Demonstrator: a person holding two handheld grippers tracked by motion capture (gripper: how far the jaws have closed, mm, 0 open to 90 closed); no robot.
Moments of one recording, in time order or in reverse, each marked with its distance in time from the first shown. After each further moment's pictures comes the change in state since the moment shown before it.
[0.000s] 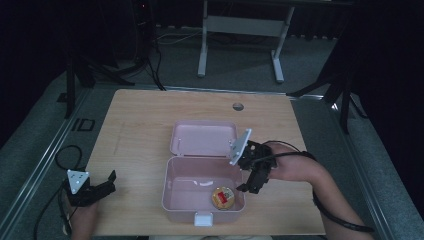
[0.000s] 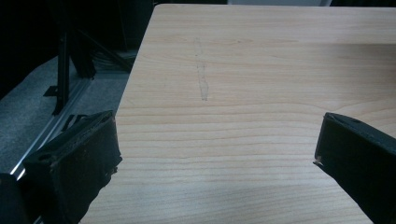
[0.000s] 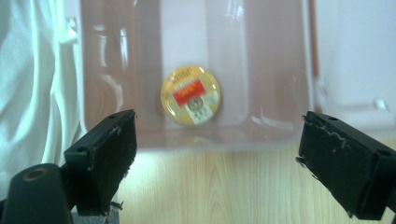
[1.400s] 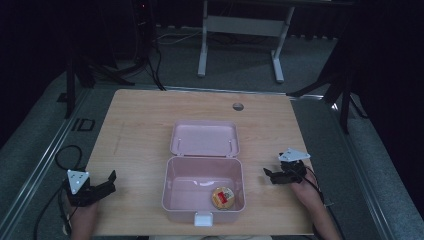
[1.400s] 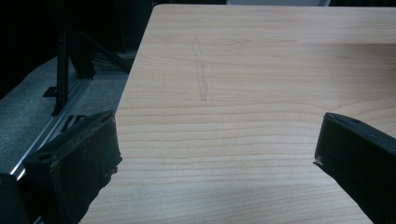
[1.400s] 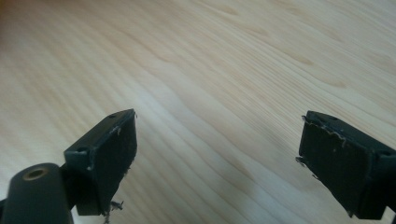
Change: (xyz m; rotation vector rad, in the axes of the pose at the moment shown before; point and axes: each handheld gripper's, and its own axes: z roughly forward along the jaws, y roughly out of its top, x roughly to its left) left arm 0.000 0.000 0.000 -0.002 -0.001 0.001; right arm -0.038 -0.199 0.118 -0.392 -0.541 0.622
